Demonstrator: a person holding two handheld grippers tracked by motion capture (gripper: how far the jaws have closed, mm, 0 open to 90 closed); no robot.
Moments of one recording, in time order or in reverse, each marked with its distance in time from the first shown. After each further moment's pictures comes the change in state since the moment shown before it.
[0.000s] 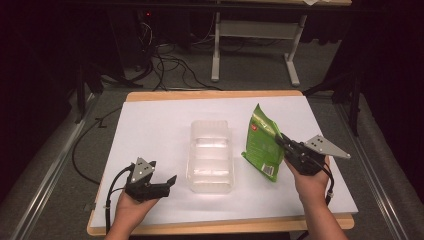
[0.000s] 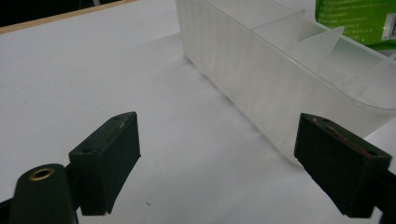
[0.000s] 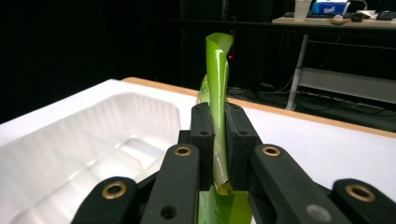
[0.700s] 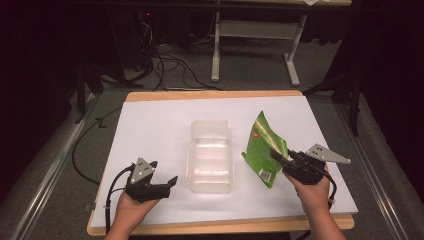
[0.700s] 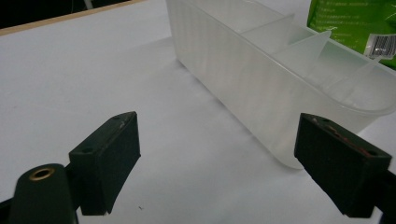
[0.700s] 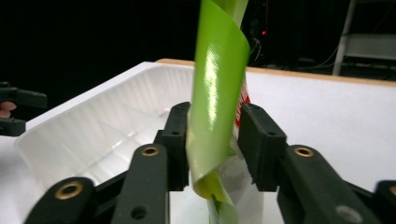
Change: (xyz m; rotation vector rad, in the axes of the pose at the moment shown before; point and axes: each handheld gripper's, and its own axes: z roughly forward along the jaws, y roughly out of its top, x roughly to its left) left arm -0.002 0.001 -0.001 -0.013 -0.027 0.002; right arm -0.006 -0.025 -0.005 0.073 0.144 0.103
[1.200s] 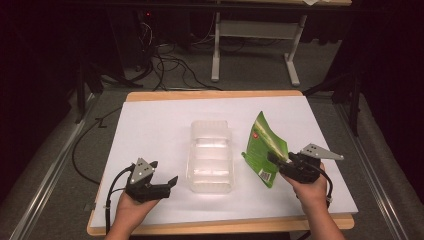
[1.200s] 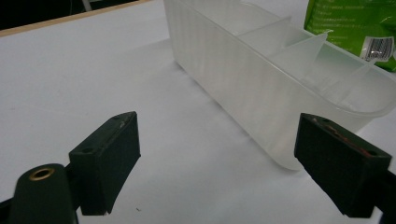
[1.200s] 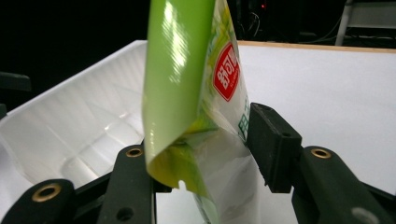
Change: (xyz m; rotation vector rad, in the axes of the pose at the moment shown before) left arm -0.001 0.000 -0.001 -0.007 -0.006 -0.001; right arm -0.005 -0.008 0.011 0.094 -0.020 0.032
